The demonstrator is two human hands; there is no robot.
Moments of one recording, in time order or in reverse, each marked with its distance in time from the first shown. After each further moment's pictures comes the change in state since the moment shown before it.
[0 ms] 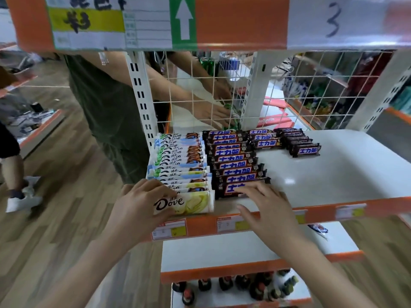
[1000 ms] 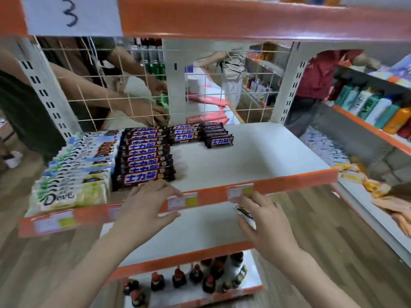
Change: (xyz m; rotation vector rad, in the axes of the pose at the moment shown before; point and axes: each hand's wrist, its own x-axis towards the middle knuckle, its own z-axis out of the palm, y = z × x) left_hand 0.030 0.221 0.060 -0.142 -0.106 0.096; right_hand -0.122 0.166 -0.082 -0.059 0.106 0.088
